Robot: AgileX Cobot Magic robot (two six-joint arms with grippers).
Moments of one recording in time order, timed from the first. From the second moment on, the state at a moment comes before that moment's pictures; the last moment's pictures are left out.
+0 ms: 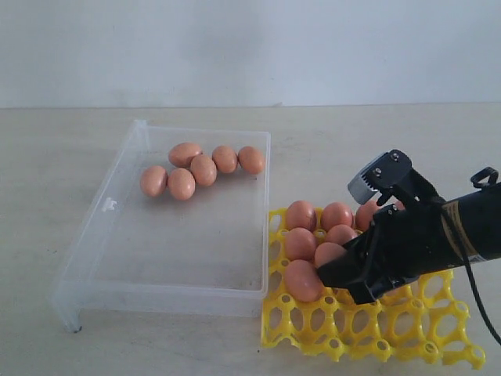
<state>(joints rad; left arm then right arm) 0.07 0.00 0.00 0.19 0.29 -0.34 0.23 1.62 -0.59 -1.69 -0.61 1.31</state>
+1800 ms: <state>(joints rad) 0.07 0.00 0.00 0.19 0.29 -0.34 0.93 1.89 -1.62 -0.47 0.70 0.16</state>
